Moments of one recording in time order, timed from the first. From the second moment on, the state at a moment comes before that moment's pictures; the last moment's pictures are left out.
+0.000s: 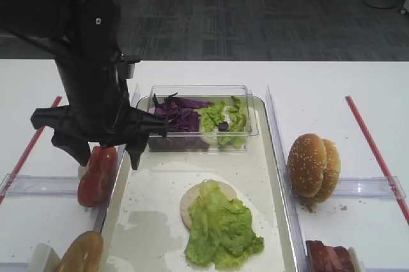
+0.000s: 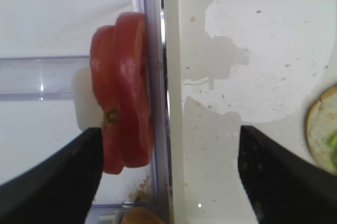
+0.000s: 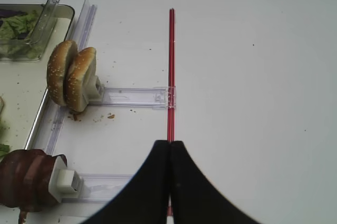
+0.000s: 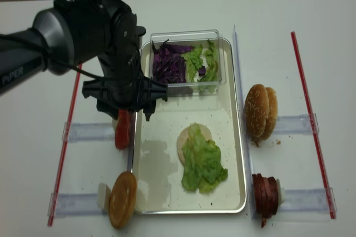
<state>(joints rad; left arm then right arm) -0.54 1.76 -1.24 0.12 1.06 -0.60 -0.03 -0.01 -0.48 0.05 1.13 -0.05</state>
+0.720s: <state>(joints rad) -0.50 1.81 -1.24 0.07 1.00 -0.55 -0.03 -0.01 -0.48 0.05 1.13 -0.05</state>
